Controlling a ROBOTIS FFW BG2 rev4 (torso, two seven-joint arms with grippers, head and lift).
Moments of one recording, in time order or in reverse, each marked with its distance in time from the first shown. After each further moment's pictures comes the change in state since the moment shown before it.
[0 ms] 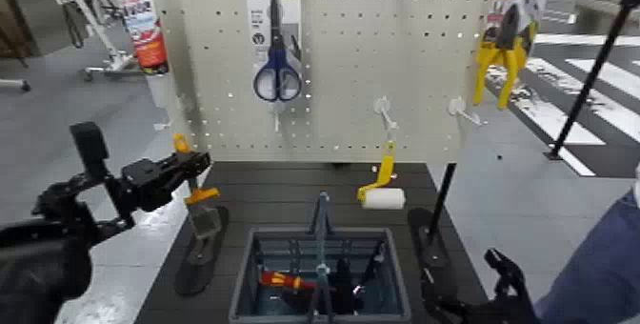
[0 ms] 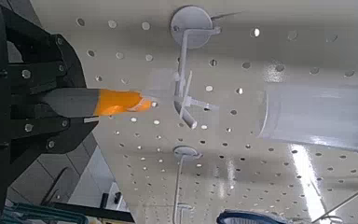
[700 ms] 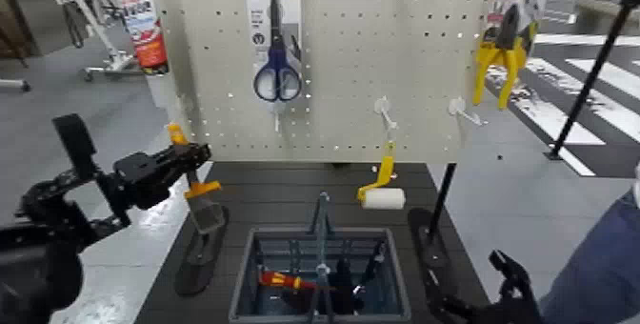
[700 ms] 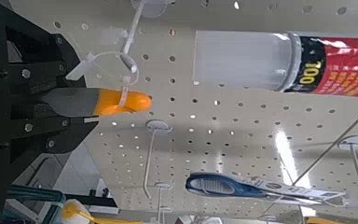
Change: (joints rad) left arm 0.093 -0.037 0.043 -0.233 0.023 0.093 0.000; right arm 0.012 0.000 -0.013 -0.007 0.000 -0.003 0.003
